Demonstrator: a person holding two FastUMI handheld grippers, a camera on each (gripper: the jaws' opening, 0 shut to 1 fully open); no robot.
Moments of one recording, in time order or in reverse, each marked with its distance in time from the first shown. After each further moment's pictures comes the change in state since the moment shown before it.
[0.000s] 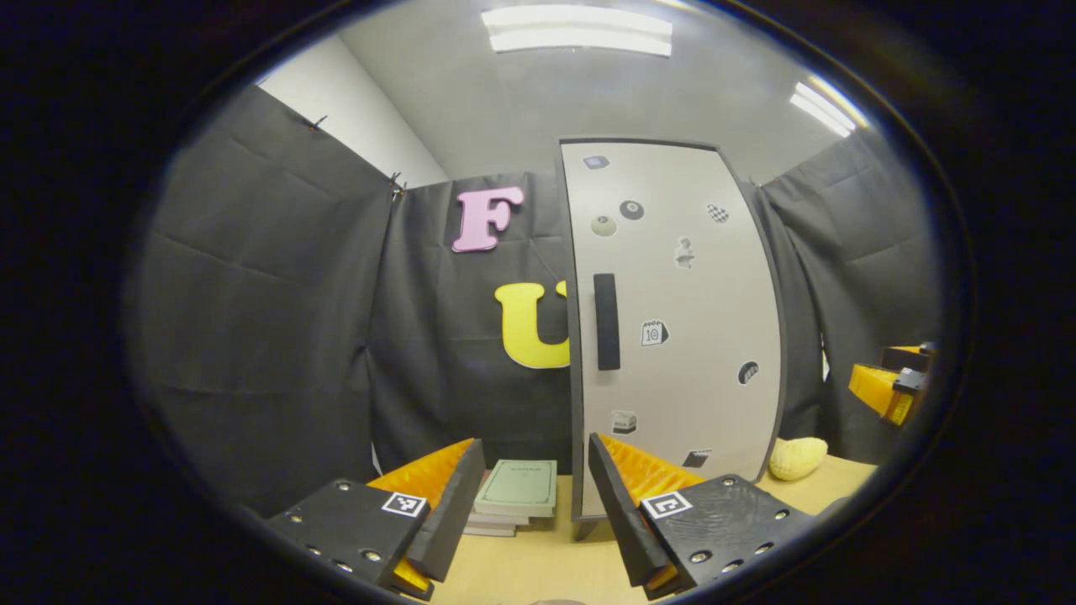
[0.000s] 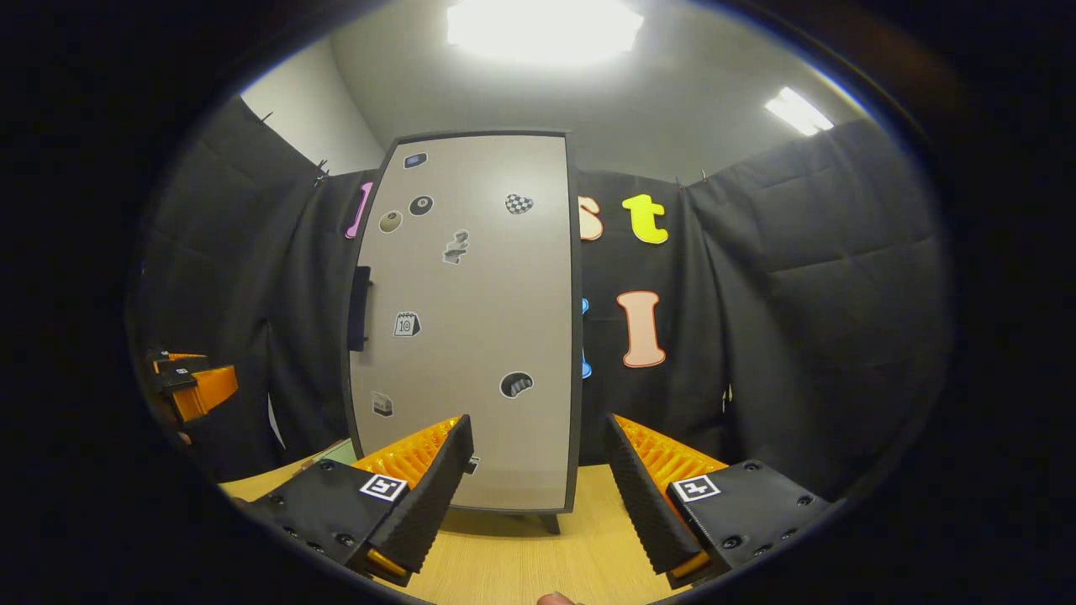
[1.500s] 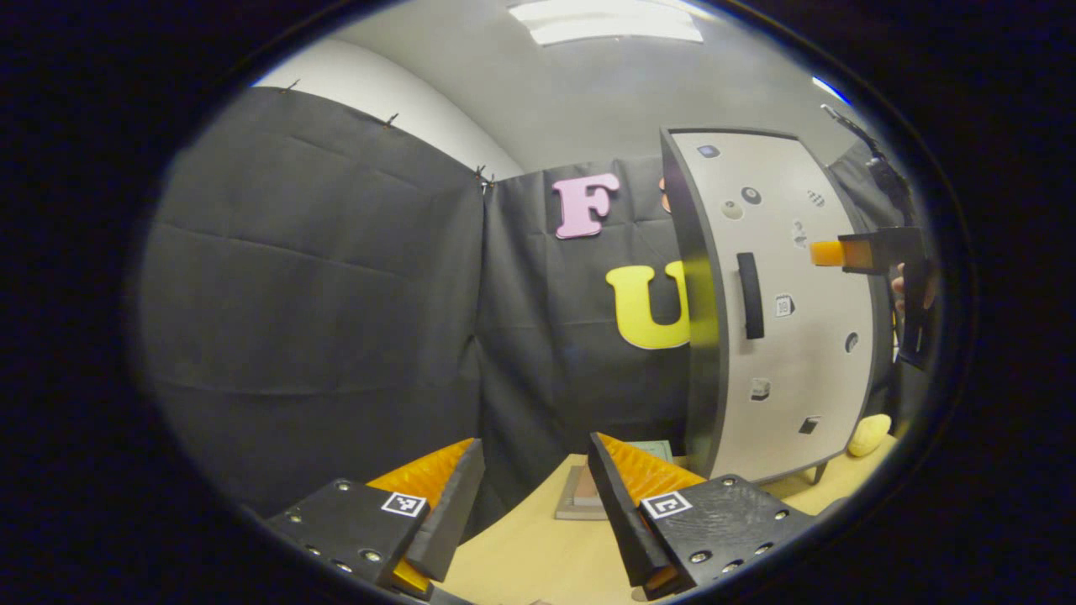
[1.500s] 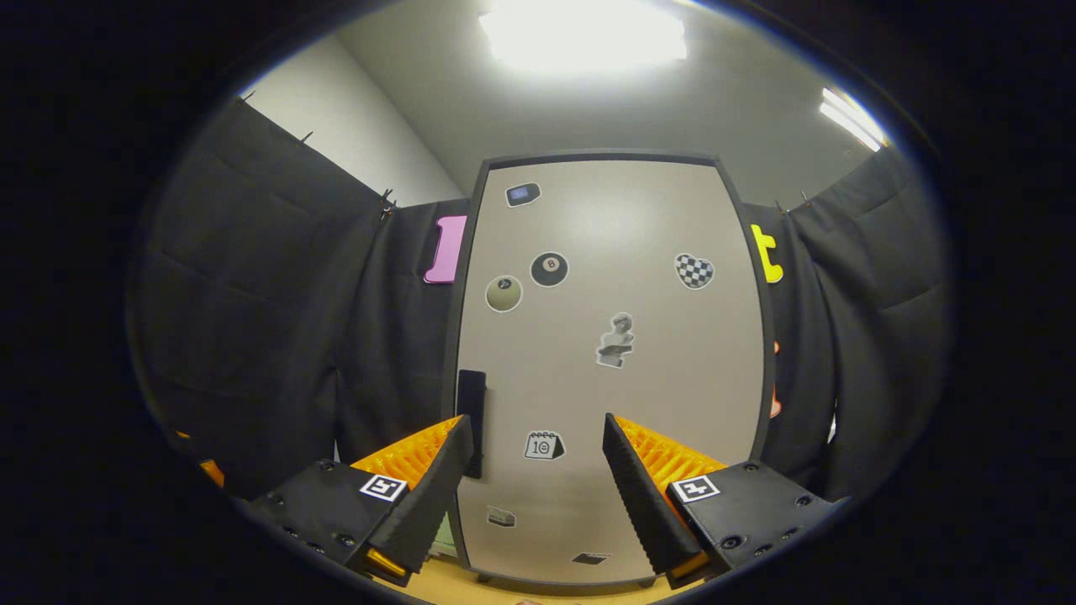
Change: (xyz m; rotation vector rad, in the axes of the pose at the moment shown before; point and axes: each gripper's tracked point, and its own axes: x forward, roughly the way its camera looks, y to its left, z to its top) left arm -0.054 0.193 -0.026 0.037 0.069 0.323; right arm 0.120 0.189 0.124 0.011 -0.107 0.292
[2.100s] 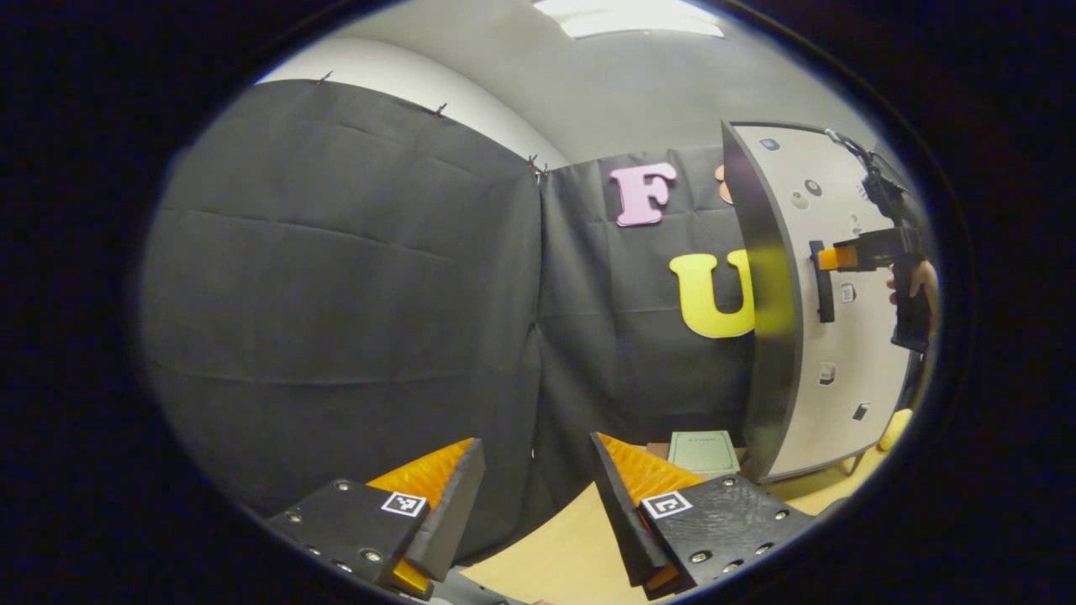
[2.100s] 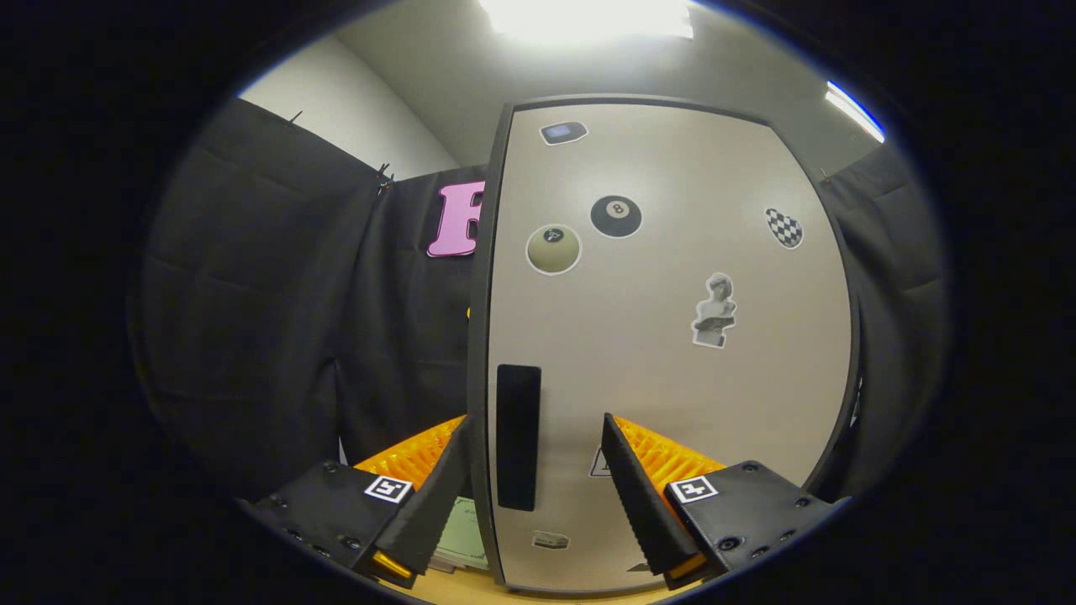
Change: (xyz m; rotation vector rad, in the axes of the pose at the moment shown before) left arm 0.001 0.082 -0.021 -0.010 0.035 0.148; right arm 0.085 0.048 -0.032 0.018 0.108 -0.003
